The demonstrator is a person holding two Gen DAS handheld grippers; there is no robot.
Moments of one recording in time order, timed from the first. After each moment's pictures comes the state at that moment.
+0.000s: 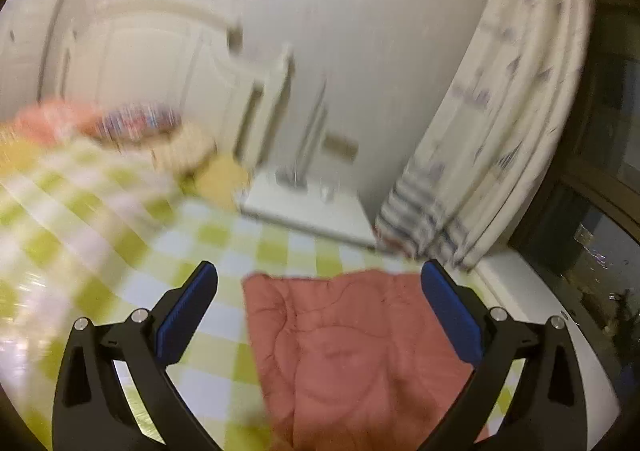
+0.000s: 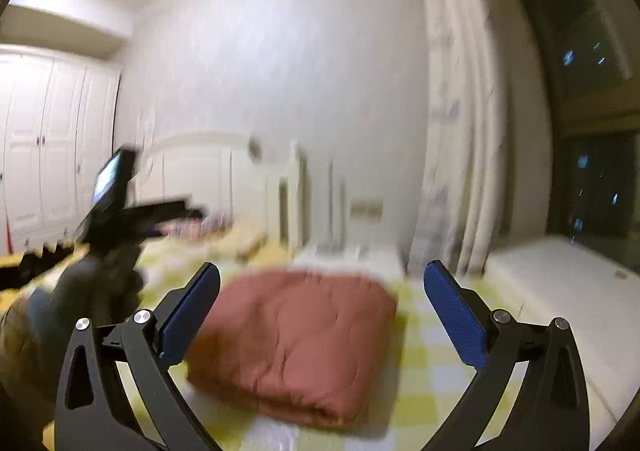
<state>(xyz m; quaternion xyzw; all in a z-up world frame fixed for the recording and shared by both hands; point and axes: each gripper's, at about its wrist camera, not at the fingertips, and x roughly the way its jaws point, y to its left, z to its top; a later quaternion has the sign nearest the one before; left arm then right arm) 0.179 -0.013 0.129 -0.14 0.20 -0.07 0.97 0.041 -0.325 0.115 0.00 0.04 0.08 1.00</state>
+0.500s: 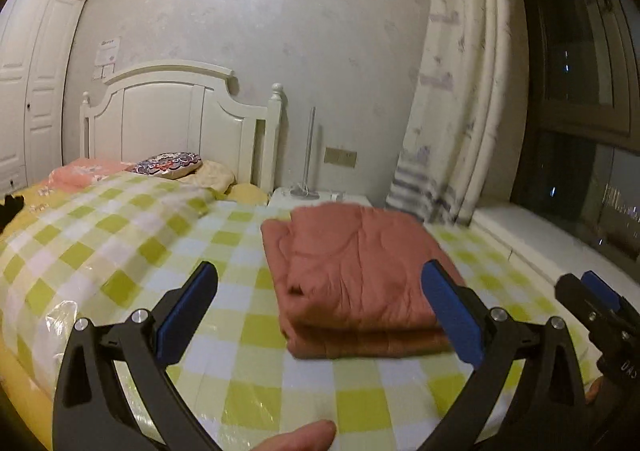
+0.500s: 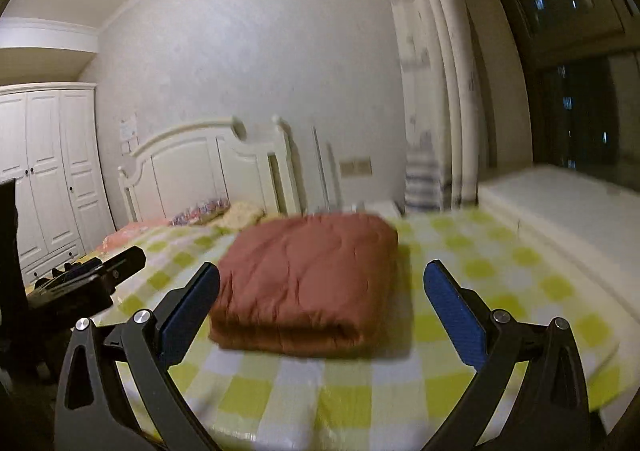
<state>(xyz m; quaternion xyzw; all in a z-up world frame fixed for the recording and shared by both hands) 0.004 -0.087 0.077 -0.03 0.17 -0.04 0.98 0.016 -0.329 0.062 0.08 0.14 0.07 0.98</state>
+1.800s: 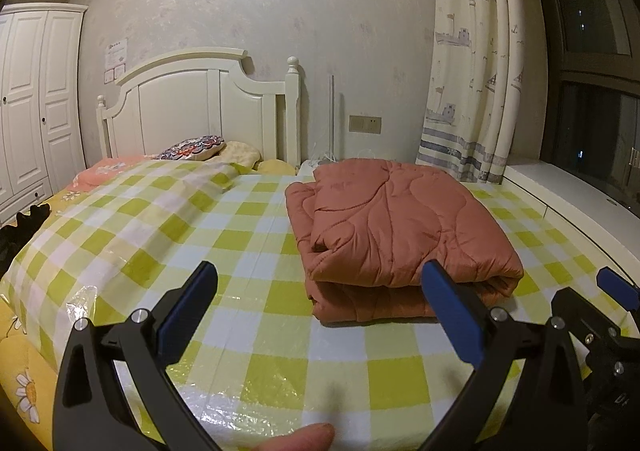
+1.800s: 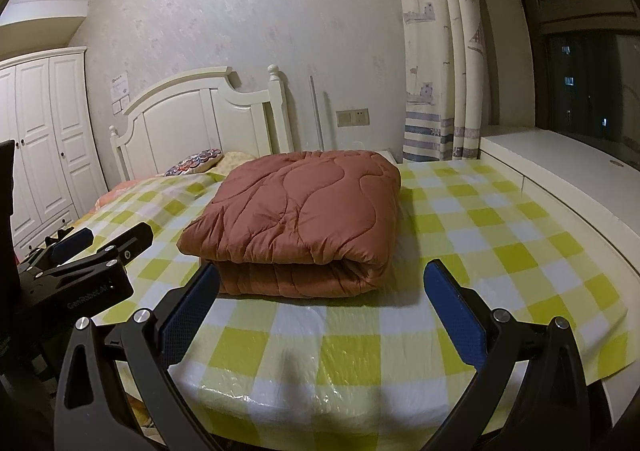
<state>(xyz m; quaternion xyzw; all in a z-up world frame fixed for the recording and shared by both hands) 0.017 -0.095 0.042 0.01 0.21 0.01 0.98 0.020 -0.303 0.024 0.06 0.22 0.06 0.97</state>
